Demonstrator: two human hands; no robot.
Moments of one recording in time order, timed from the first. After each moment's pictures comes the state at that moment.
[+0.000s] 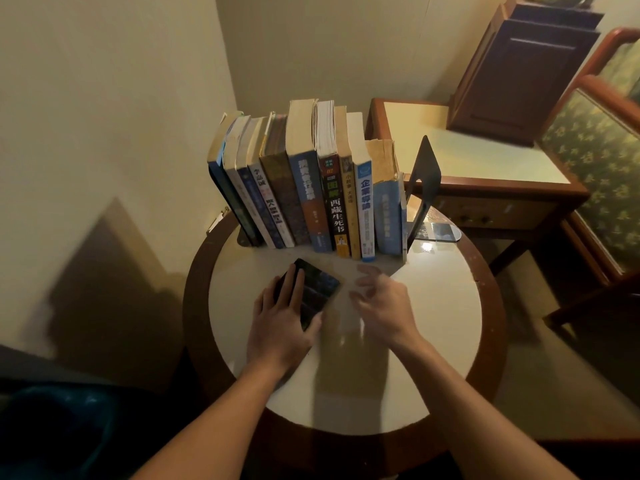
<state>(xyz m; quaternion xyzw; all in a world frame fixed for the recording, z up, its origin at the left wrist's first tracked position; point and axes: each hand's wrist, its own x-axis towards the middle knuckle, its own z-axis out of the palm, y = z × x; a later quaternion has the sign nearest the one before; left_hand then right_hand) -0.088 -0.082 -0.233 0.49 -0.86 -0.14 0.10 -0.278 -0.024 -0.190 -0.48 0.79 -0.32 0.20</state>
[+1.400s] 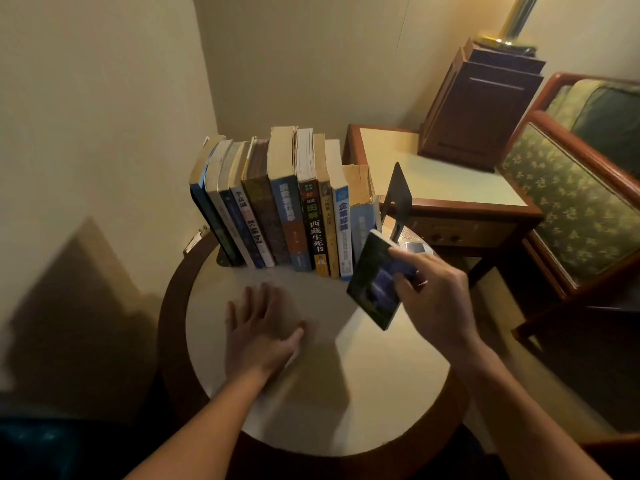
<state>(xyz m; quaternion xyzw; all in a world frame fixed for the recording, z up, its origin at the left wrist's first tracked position) -0.091 -0.100 -0.237 0.52 -0.84 -0.13 0.07 -0.333 0.018 -0.101 -0.59 0.72 -0.37 -0.06</state>
